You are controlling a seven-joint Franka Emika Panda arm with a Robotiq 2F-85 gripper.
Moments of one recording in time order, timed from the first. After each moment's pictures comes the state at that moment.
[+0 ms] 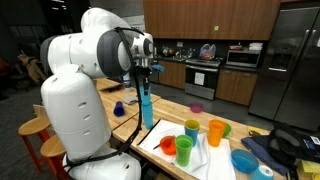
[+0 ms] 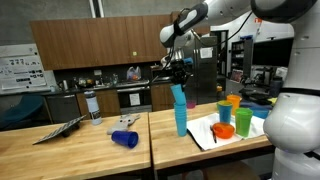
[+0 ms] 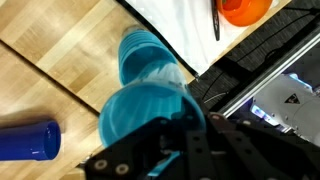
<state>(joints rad) 0.16 -0.05 0.17 -1.88 0.02 1.62 -2.00</state>
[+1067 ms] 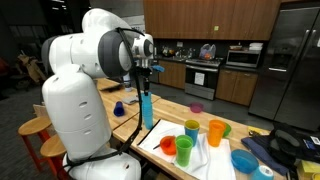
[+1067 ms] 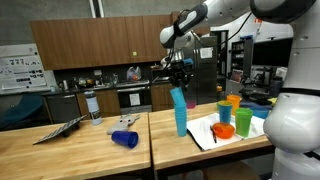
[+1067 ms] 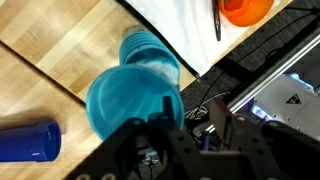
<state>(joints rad) 0.16 -0.04 0.17 -1.89 0.02 1.63 -2.00</state>
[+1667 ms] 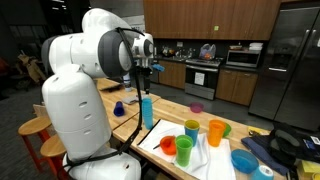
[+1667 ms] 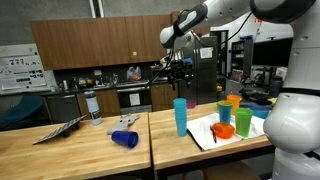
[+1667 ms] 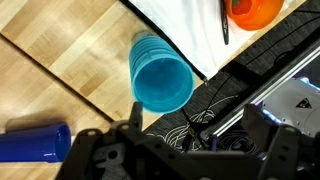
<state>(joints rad) 0.16 -0.04 0.17 -1.89 0.02 1.67 -1.99</state>
